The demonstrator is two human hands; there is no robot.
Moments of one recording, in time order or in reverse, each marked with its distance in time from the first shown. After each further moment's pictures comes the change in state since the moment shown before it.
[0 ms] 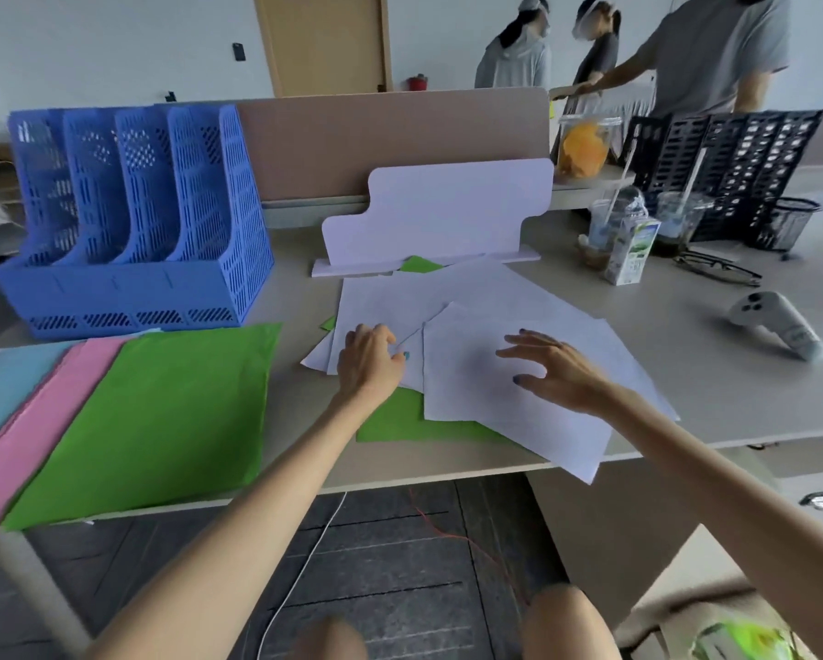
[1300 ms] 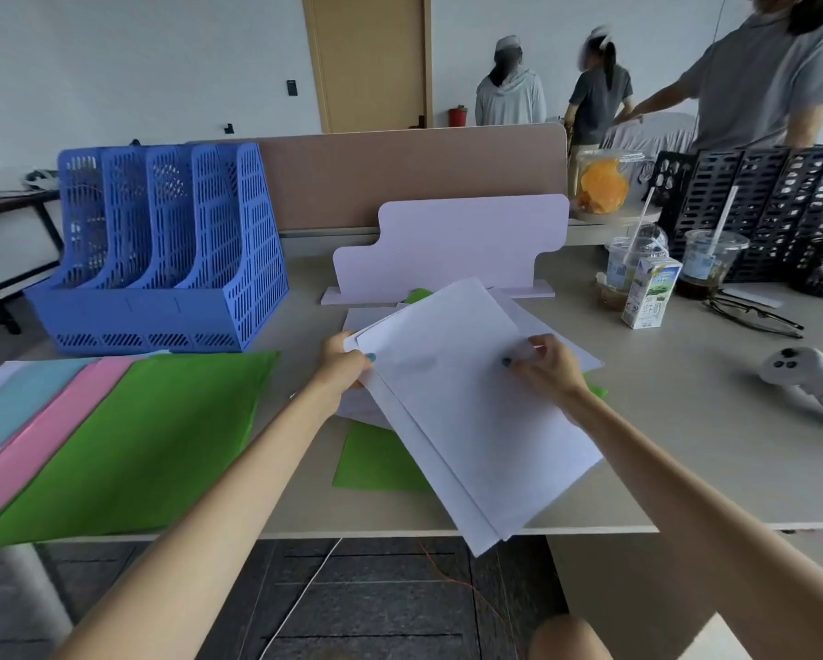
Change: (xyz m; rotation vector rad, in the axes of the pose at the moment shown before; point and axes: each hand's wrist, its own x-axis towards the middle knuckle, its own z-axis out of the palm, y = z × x) left_hand 0.036 0.011 -0.026 -0.828 -0.004 -0.340; right_hand 0.060 0.016 -0.016 0.764 0.232 0.517
